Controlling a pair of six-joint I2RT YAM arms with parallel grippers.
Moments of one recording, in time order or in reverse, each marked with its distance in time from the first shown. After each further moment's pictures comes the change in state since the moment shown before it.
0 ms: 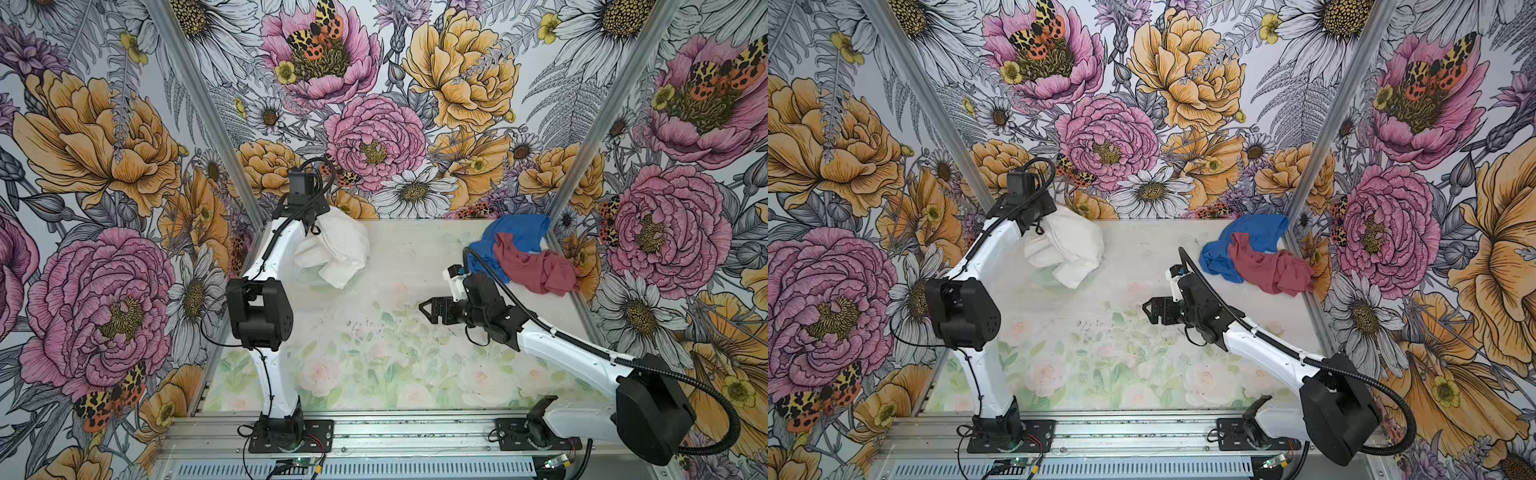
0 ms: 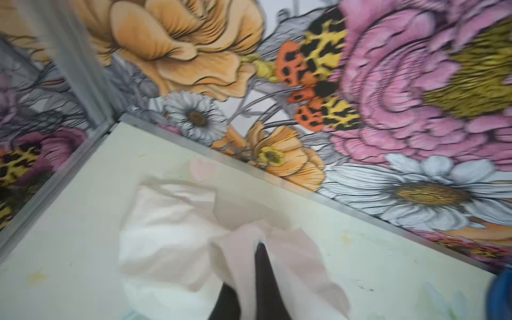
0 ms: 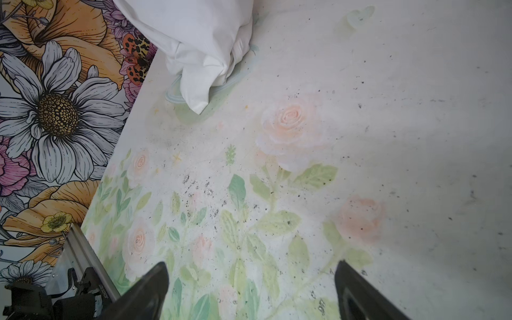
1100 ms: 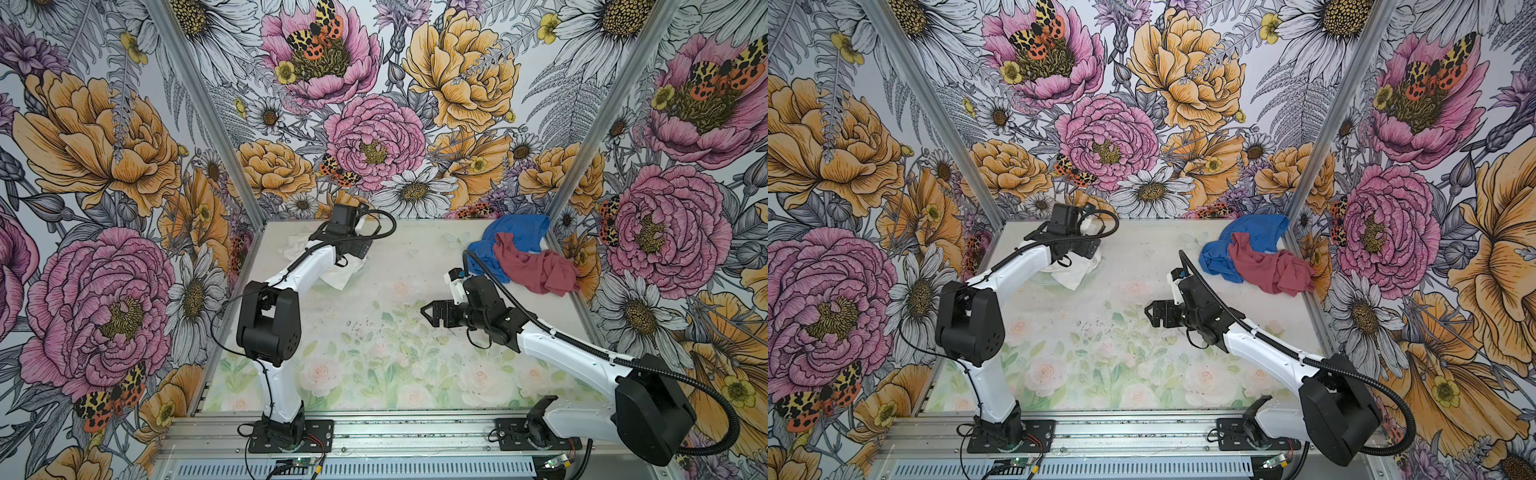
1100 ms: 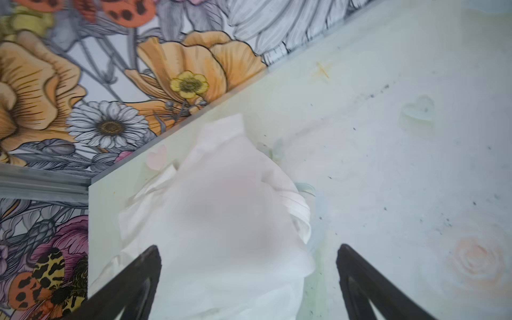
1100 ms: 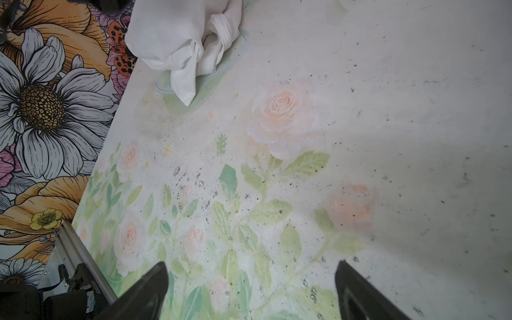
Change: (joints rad) left arm -0.294 -0.064 -0.288 0.039 -0.022 0.746; right arm -0.004 -0.003 -0.020 -0.019 0.004 -0.002
